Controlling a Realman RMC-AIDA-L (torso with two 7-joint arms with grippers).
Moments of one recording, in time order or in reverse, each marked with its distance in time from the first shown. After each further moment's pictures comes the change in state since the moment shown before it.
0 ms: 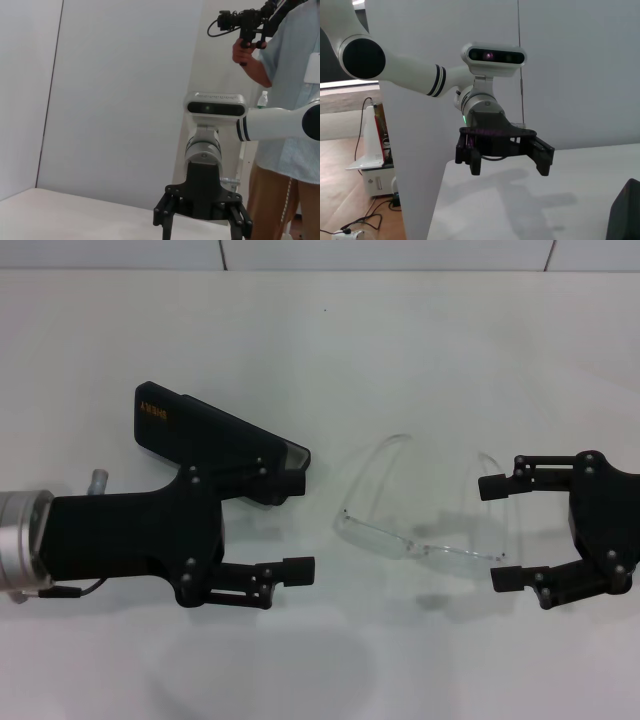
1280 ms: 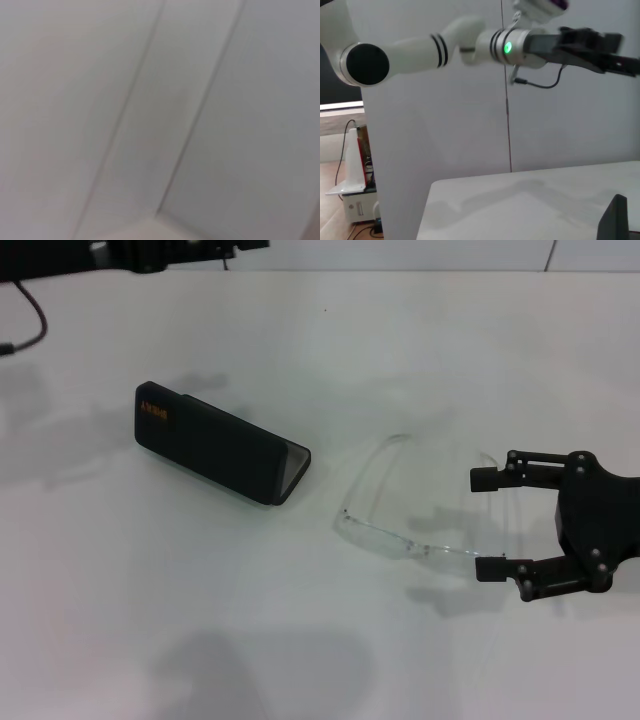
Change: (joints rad) left arm -0.148 0.016 -0.159 0.517 0.087 -0.260 -0.907; right arm -0.012 0.026 0.023 0.087 0.033 0.031 -0.083
